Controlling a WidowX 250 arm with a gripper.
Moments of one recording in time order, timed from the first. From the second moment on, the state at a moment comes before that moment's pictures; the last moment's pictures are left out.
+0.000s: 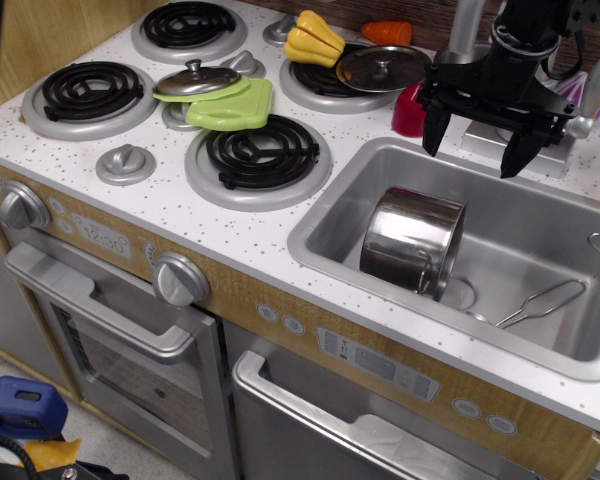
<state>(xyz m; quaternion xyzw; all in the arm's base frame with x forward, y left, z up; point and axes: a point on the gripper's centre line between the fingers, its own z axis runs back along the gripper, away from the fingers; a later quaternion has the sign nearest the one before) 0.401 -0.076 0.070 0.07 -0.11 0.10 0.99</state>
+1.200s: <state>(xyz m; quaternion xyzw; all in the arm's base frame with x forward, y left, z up) 0.402 -0.077 0.043 0.18 -0.13 0.07 0.97</state>
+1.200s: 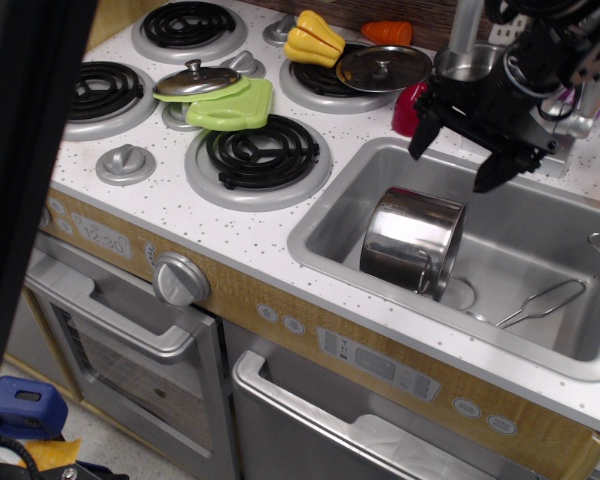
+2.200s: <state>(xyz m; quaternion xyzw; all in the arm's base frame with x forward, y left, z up) 0.390 -0.065 0.013 0.24 -0.16 0.04 0.96</state>
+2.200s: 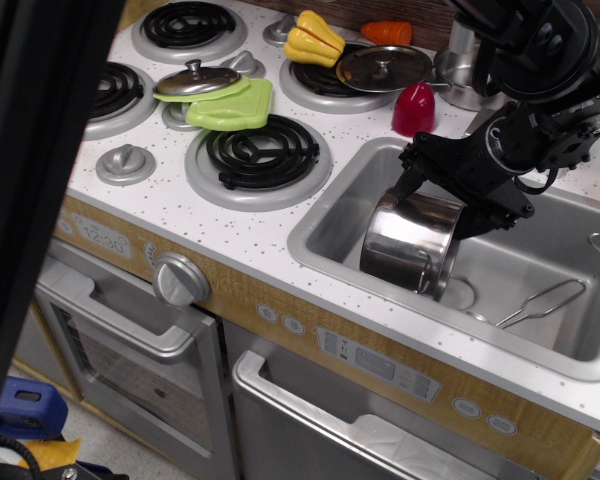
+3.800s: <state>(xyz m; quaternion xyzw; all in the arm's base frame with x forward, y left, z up) 0.395 -0.011 0.004 0.07 -0.12 0.07 0.99</state>
